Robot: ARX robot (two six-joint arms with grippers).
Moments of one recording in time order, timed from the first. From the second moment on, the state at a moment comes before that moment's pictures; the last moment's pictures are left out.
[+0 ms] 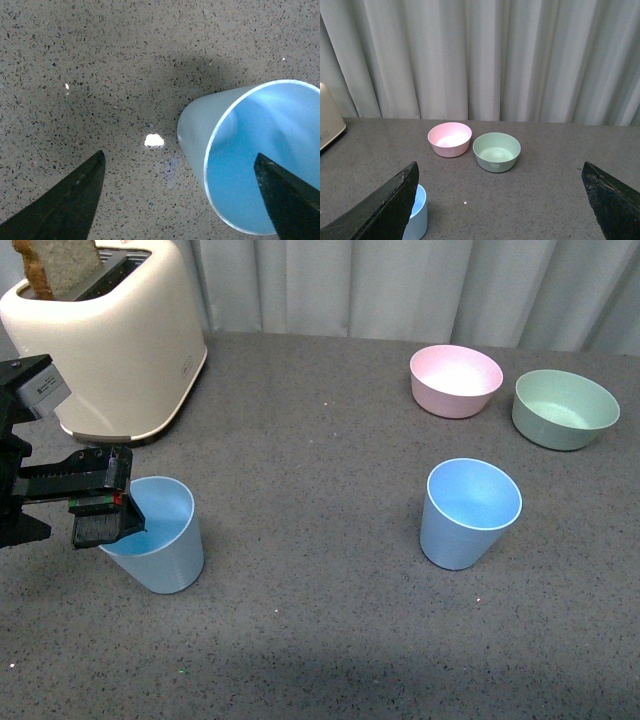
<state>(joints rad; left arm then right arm) -0.10 1.74 0.73 -0.05 0.11 -0.14 0.00 0.00 0.00 0.00 0.00 0.00</state>
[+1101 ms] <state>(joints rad) -0.38 1.84 0.96 -0.17 0.01 -0.18 0.00 0.00 0.00 0.00 0.00 0.00</state>
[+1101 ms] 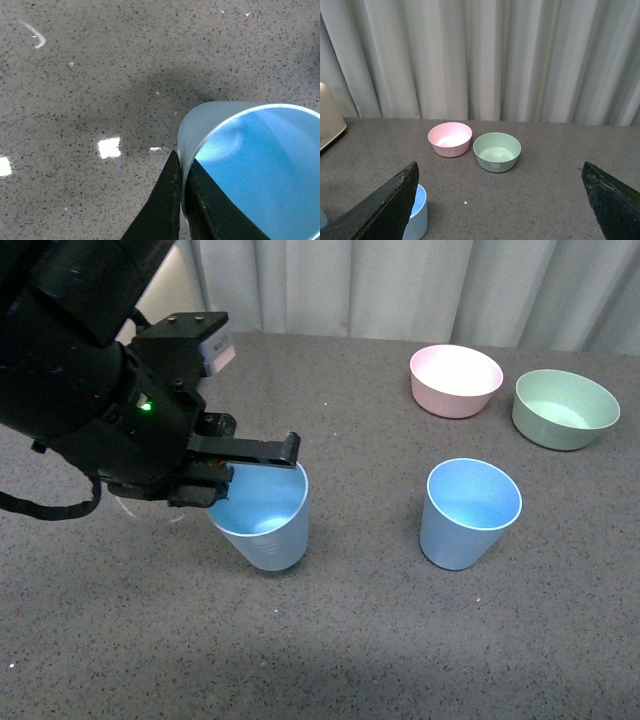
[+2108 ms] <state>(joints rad) -0.44 1.96 1.07 -0.20 -0.01 -0.24 0.00 0.00 0.00 0.00 0.00 0.00</state>
